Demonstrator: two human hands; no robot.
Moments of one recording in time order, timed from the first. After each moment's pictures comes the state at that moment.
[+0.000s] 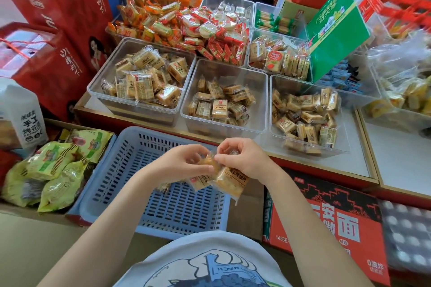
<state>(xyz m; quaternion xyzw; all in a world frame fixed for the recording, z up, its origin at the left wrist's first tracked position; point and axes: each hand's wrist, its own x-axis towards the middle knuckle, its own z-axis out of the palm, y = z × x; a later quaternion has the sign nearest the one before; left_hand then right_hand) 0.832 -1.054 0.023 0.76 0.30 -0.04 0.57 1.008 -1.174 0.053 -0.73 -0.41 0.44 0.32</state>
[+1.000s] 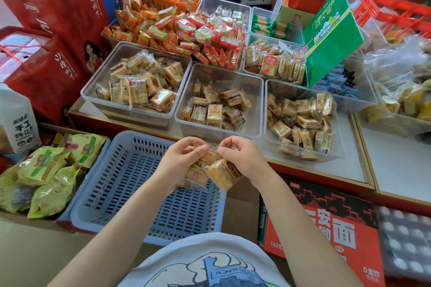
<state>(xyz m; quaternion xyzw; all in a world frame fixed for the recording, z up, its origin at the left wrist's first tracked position) 0.861 -1.073 0.017 0.52 0.38 0.17 0.74 1.019 -1.169 0.050 -0.75 -0.31 0.42 0.40</state>
